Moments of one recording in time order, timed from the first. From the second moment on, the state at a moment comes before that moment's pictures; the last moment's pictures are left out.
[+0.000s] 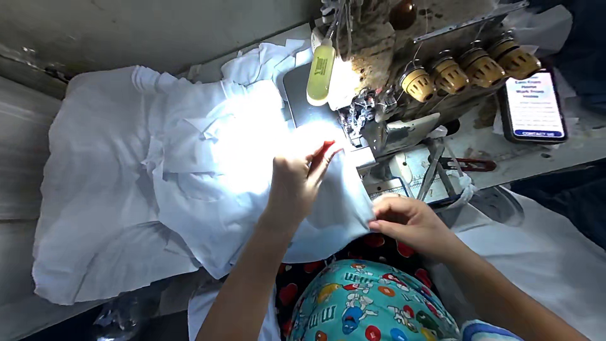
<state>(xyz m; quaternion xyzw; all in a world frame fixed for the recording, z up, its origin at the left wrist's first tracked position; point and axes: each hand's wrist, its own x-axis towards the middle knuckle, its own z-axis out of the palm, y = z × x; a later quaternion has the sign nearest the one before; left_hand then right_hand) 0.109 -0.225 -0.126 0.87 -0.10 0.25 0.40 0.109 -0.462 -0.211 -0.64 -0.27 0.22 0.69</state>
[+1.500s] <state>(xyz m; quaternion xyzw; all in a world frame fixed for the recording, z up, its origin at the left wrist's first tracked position) 0.137 -0.217 -0.163 0.90 0.04 0.26 0.36 0.125 -0.433 -0.193 -0.62 -0.20 0.23 0.72</state>
